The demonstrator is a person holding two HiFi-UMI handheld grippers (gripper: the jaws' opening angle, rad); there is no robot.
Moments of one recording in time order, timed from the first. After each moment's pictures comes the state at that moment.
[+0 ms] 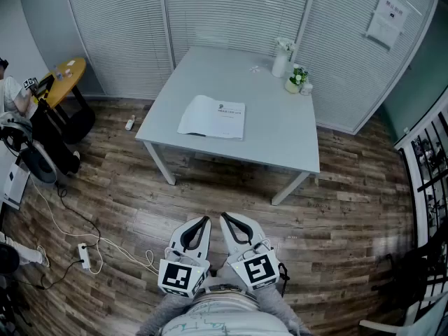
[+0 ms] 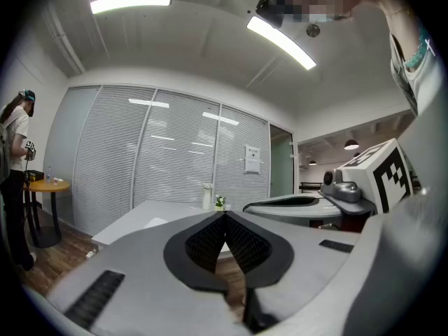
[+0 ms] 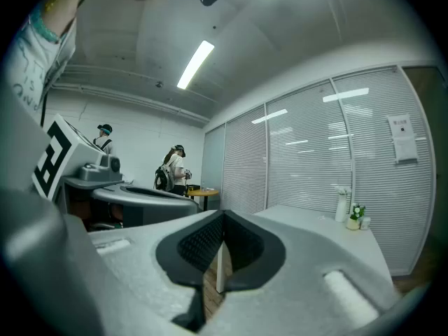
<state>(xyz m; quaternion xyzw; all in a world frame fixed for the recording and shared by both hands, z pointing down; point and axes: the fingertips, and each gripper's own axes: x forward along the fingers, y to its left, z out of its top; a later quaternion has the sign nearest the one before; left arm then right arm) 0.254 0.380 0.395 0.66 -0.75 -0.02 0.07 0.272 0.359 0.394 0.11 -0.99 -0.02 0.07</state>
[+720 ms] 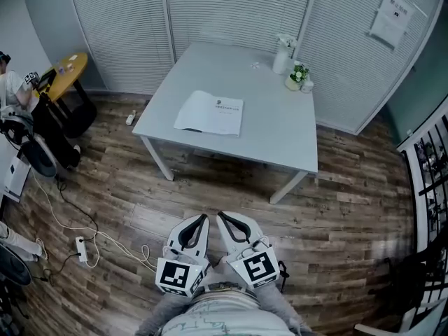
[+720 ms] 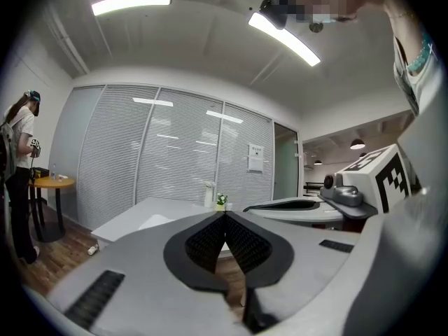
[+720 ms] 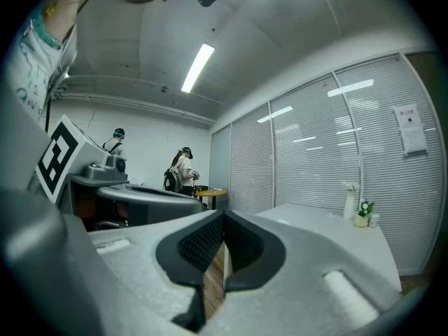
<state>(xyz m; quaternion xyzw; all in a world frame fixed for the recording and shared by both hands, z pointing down) 0.278 0.356 0.405 0.65 -0.75 -0.02 0.08 0.294 0.339 0.402 0.07 -1.00 -0.01 0.06</state>
